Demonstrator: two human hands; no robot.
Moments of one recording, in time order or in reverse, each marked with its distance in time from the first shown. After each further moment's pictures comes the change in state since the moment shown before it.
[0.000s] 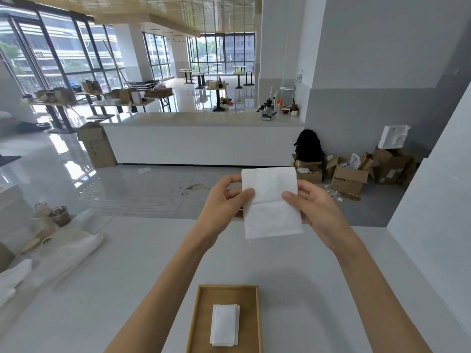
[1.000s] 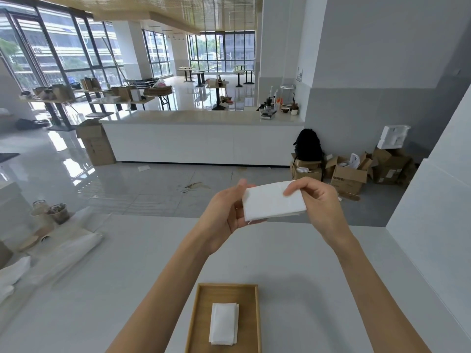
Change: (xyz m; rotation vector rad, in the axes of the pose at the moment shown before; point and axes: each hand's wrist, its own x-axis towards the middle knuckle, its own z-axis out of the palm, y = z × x) left_hand -0.002 -0.004 0.001 -0.366 -0.068 -0.273; right_hand 0.002 0.002 0.001 -0.226 0.113 -0.313
